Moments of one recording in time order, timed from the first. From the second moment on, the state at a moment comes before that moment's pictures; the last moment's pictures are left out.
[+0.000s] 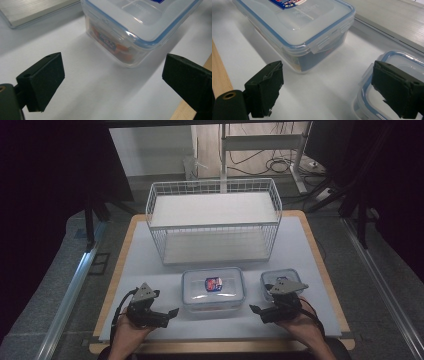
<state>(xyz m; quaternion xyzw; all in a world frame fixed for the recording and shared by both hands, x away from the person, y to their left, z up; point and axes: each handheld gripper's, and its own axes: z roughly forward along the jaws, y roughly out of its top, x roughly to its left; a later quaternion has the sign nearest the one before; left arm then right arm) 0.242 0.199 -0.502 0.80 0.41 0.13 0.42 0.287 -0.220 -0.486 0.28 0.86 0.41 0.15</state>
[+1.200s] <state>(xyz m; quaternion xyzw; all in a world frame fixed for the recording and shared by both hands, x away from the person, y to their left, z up) 0.312 0.182 -0.501 0.79 0.42 -0.01 0.44 0.349 -0.178 -0.486 0.34 0.85 0.39 -0.02</state>
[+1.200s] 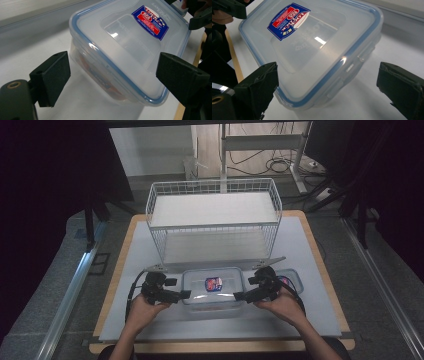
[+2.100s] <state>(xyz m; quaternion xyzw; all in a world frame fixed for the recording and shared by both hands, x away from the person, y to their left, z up) 0.321 0.174 -0.513 0.79 0.41 -0.07 0.44 0.365 -0.162 -0.491 0.37 0.85 0.37 -0.09</state>
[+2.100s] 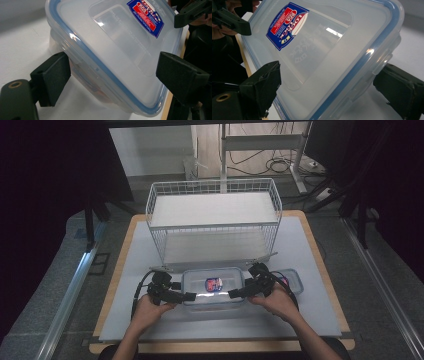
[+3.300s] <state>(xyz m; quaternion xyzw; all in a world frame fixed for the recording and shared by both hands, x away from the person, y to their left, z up) 0.284 0.189 -0.510 0.74 0.44 -0.05 0.50 0.344 -0.197 -0.485 0.39 0.80 0.44 -0.12</state>
